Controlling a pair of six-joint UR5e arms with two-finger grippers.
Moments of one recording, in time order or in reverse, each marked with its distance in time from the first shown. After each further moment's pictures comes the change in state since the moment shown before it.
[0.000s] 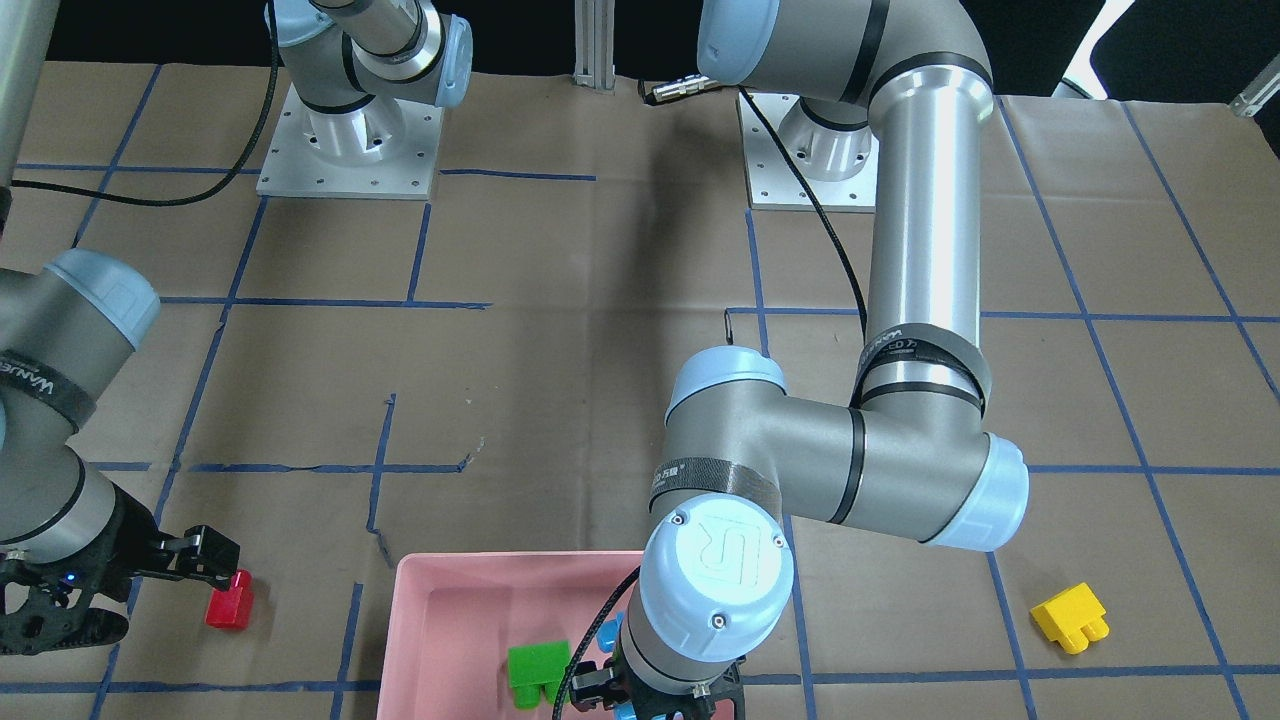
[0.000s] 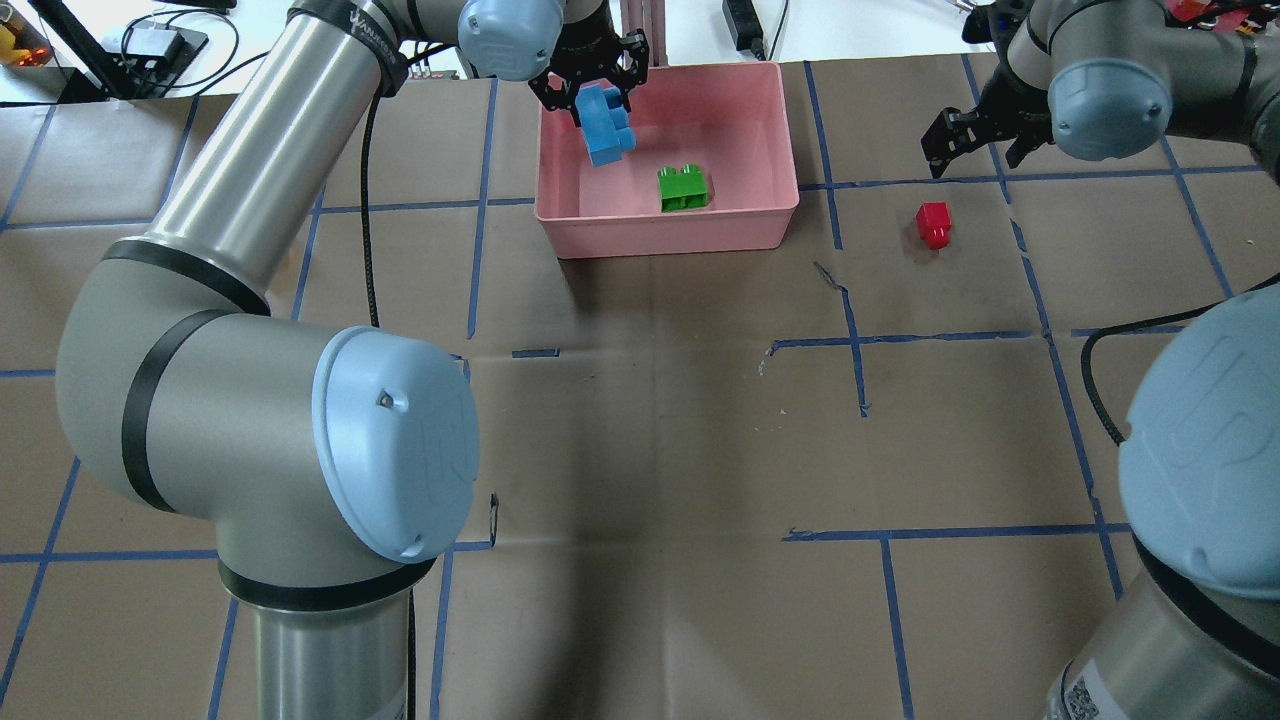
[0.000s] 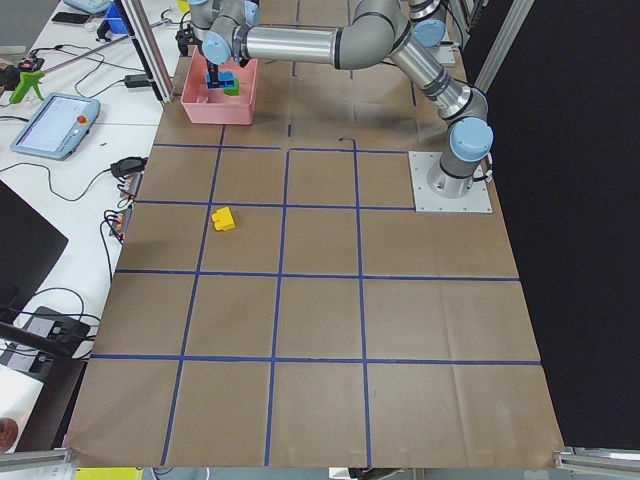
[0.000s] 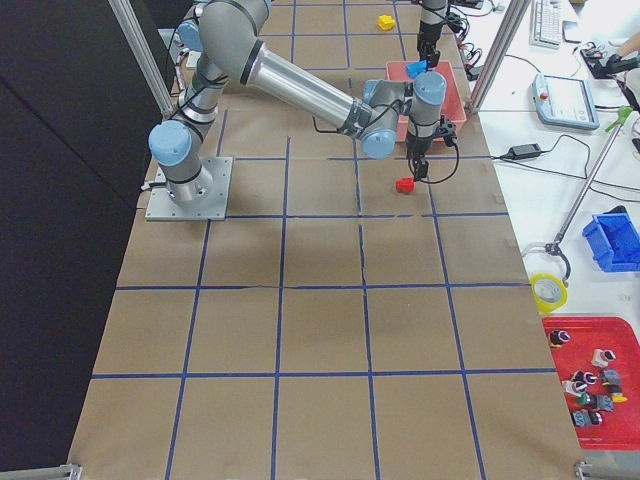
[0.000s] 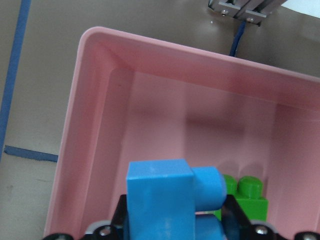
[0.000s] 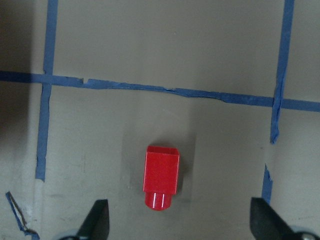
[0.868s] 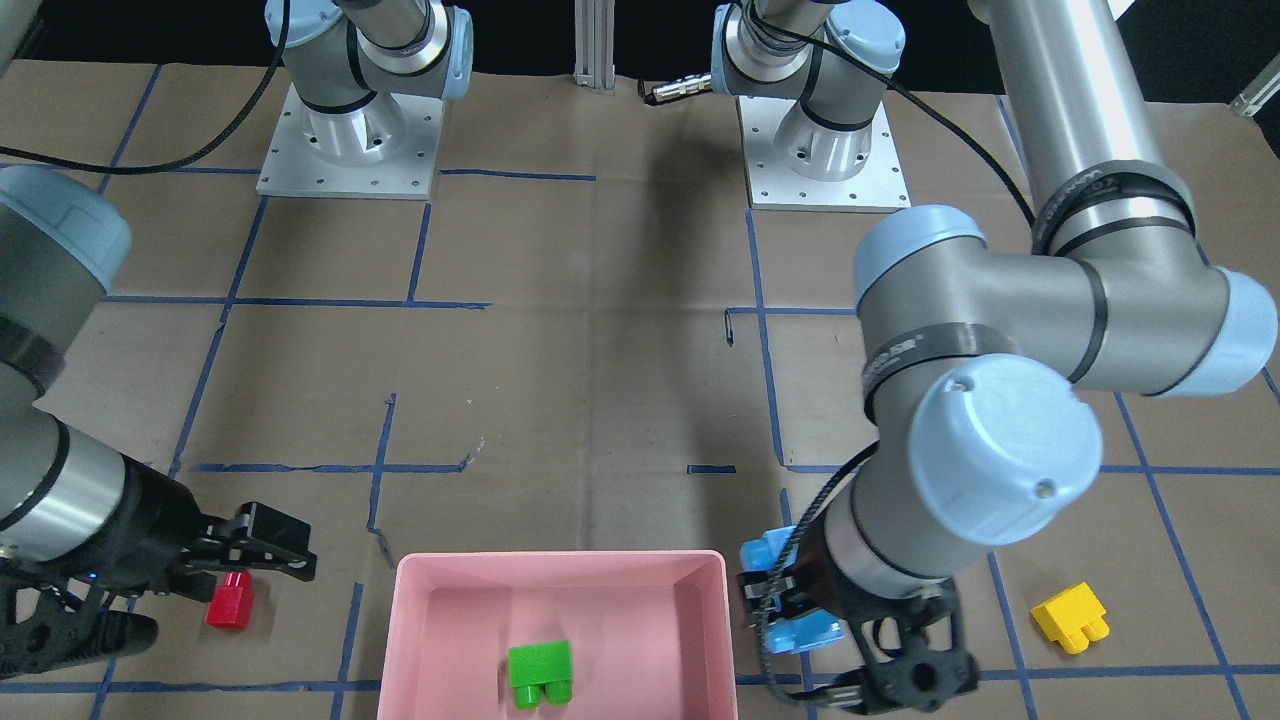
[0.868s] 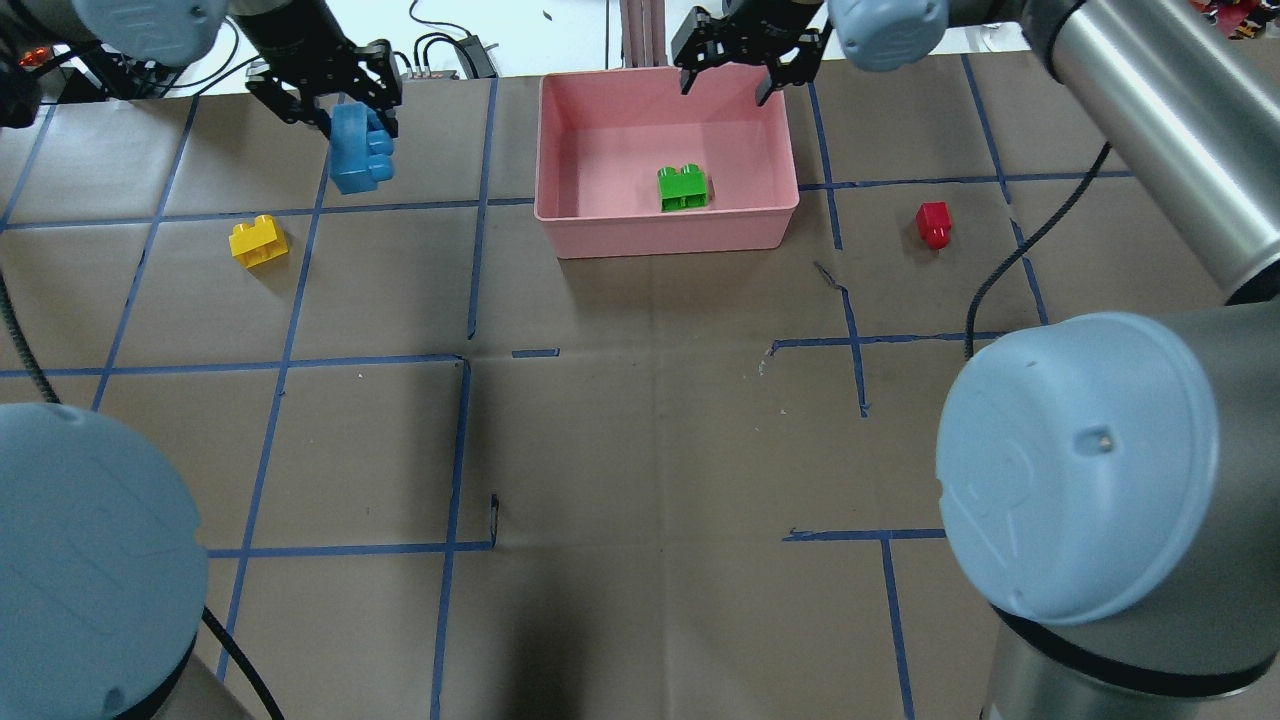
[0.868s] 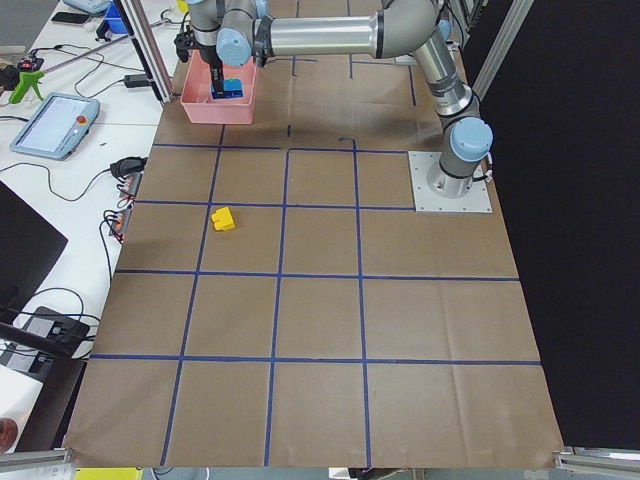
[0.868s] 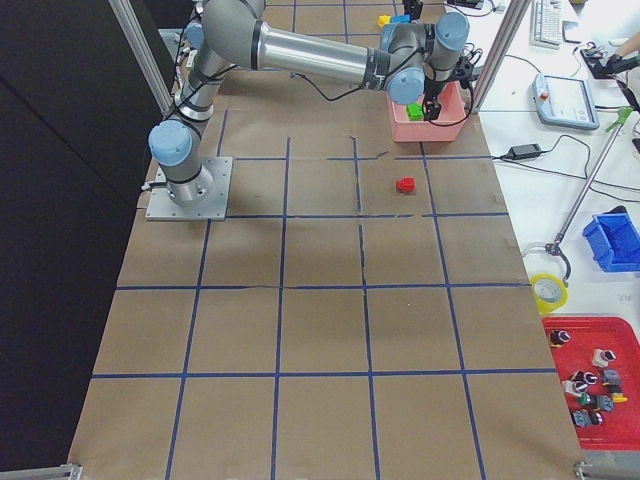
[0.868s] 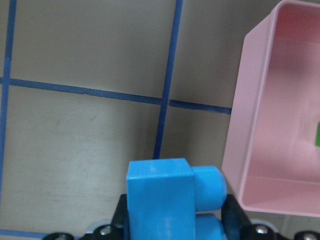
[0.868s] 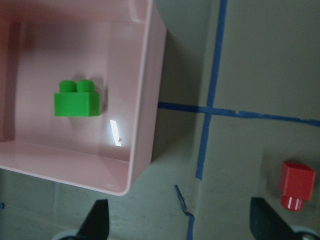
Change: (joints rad) left arm 0.109 0.209 -0.155 -0.087 -0.013 0.141; right arm 0.052 -0.048 -0.205 0.341 0.257 0.048
